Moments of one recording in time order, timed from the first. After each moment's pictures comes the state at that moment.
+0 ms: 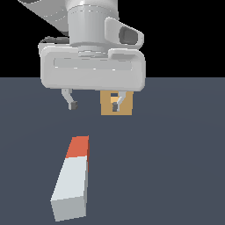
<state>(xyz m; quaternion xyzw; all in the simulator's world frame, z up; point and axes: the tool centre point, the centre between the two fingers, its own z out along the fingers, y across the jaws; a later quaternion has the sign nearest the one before) -0.039 -0.059 0.134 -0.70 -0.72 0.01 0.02</state>
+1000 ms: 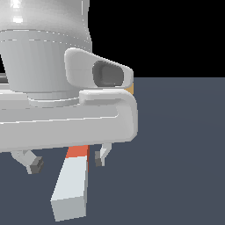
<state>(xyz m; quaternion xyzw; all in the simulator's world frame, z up) -0.067 -0.160 0.072 -0.65 -0.76 0.00 0.00</state>
